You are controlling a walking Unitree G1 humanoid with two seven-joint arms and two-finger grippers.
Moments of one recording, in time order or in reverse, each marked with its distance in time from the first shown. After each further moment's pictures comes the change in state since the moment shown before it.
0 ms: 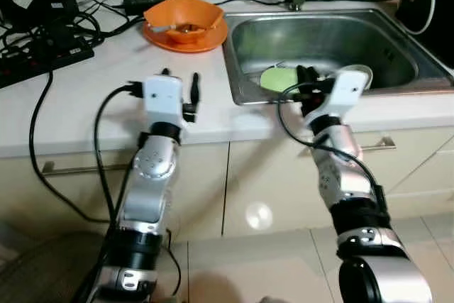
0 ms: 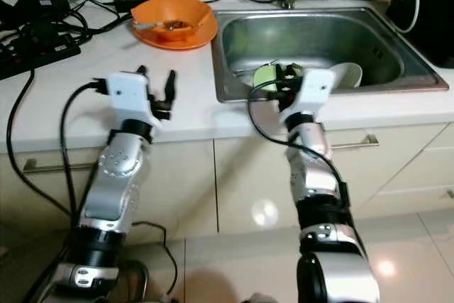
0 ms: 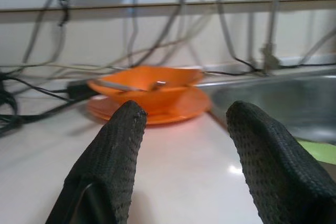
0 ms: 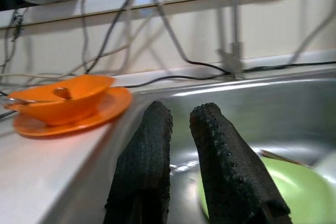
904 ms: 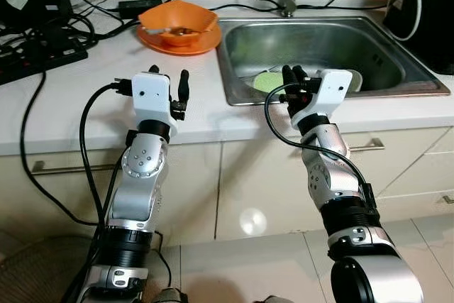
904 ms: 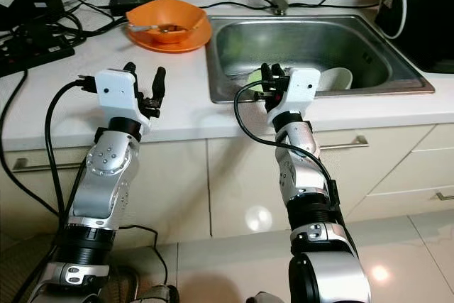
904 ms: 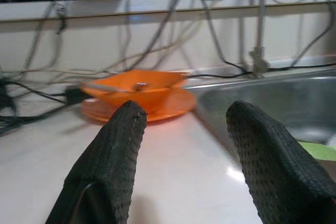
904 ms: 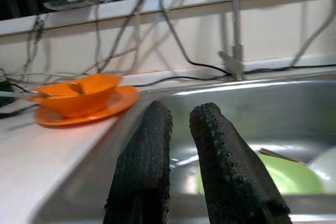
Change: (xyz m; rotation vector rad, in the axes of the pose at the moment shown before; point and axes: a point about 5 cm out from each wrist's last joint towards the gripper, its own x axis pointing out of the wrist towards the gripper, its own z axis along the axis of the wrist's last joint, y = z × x) left arm -0.001 0.008 -0.003 0.006 0.010 0.019; right arm 0.000 0.014 -0.005 0.007 0.017 0.056
